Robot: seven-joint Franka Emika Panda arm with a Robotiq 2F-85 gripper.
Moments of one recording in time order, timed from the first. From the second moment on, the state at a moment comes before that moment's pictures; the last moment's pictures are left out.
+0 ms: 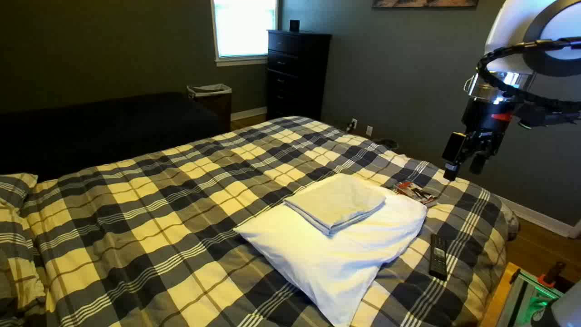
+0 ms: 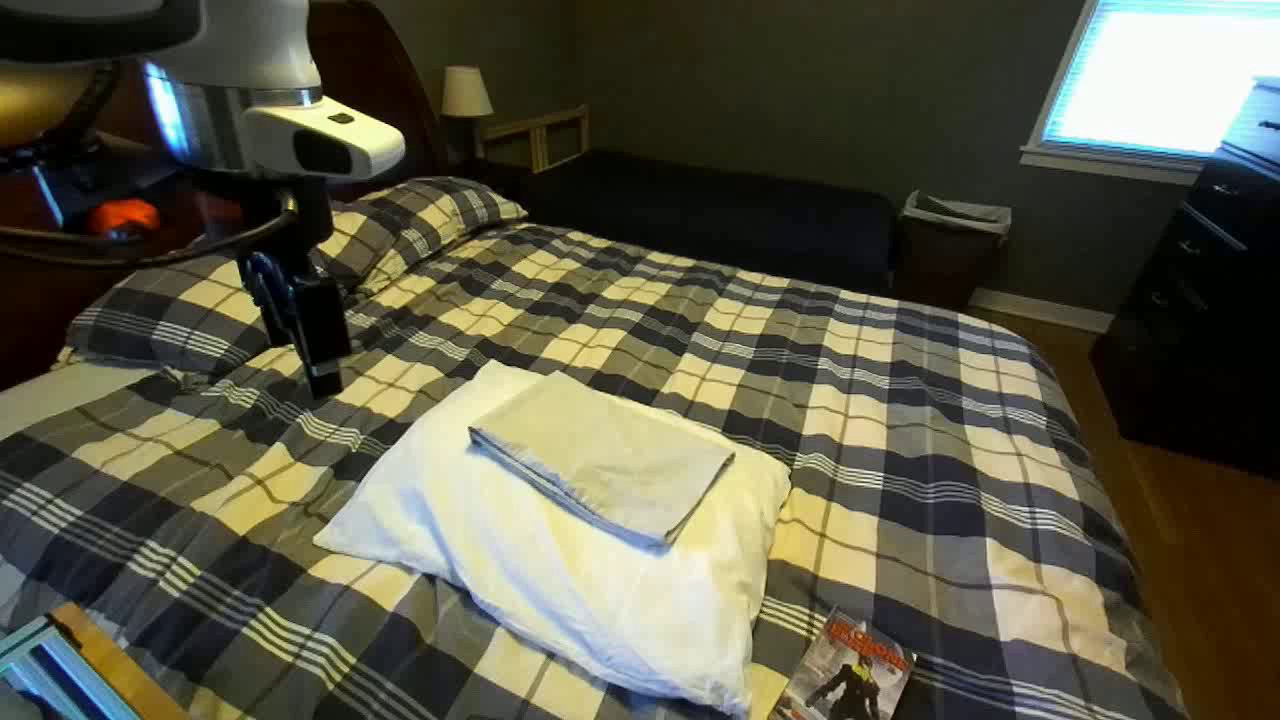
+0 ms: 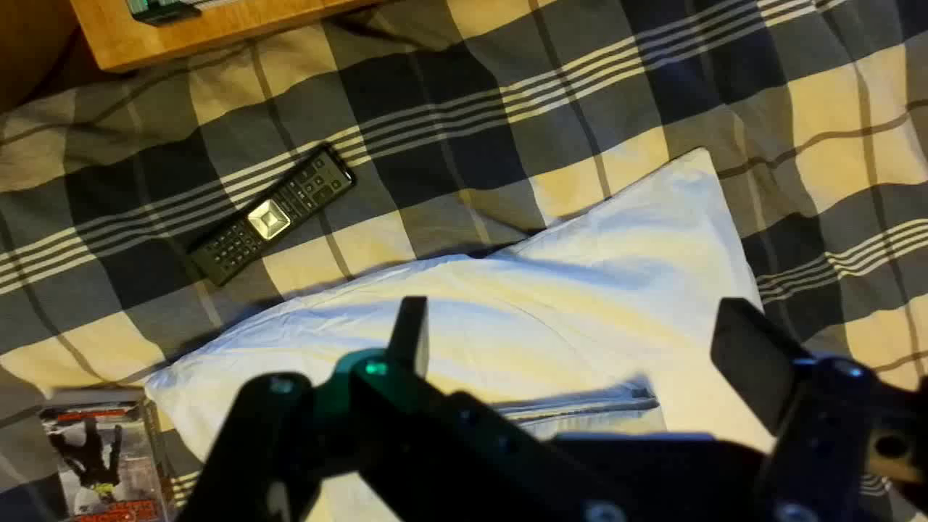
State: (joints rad) arm -0.10 -0.84 -0.04 -2.70 0.02 1.80 0.12
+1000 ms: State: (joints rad) arm -0.12 -0.26 0.00 -2.27 0.05 1.99 0.37
